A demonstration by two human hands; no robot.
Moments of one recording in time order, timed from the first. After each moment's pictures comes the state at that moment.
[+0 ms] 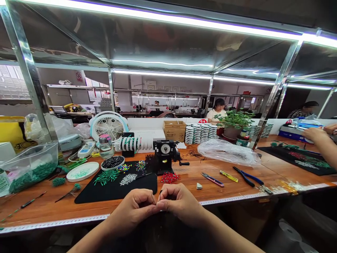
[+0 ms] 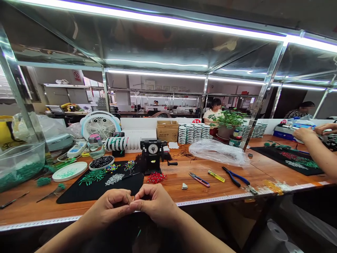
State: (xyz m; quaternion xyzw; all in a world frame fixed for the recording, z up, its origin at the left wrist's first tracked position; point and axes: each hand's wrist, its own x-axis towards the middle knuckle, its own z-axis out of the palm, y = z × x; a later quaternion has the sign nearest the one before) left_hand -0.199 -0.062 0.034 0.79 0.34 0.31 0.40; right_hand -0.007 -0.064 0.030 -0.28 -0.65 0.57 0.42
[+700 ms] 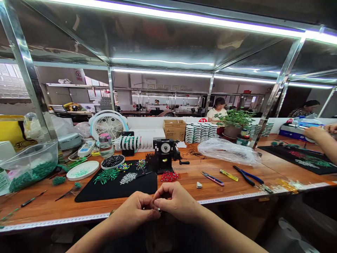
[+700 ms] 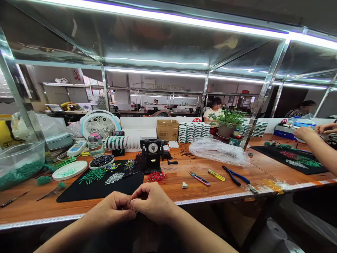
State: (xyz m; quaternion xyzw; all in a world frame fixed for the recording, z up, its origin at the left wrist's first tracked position) left_hand -0.195 -0.062 0.027 0.72 0.34 0.24 0.56; right_hand -0.014 -0.065 0.041 -0.39 -0.71 0.48 0.35
